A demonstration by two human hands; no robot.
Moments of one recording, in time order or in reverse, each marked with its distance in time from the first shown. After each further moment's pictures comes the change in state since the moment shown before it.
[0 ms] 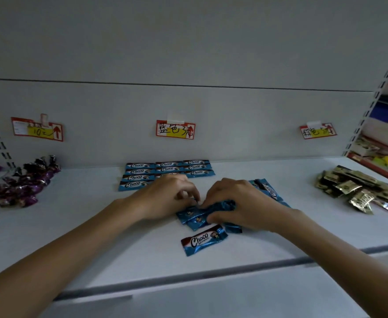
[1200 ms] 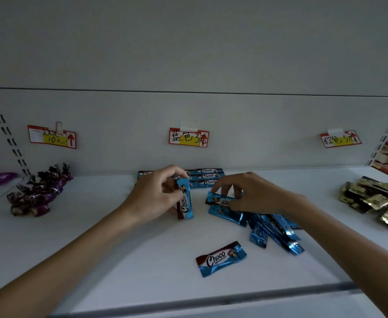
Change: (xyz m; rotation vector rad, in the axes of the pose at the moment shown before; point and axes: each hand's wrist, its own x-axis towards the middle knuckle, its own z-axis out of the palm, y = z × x) left_hand -0.019 -0.018 -0.013 -0.380 0.417 -0.221; right_hand 0.046 0.029 -0.009 0.126 -0.090 0.136
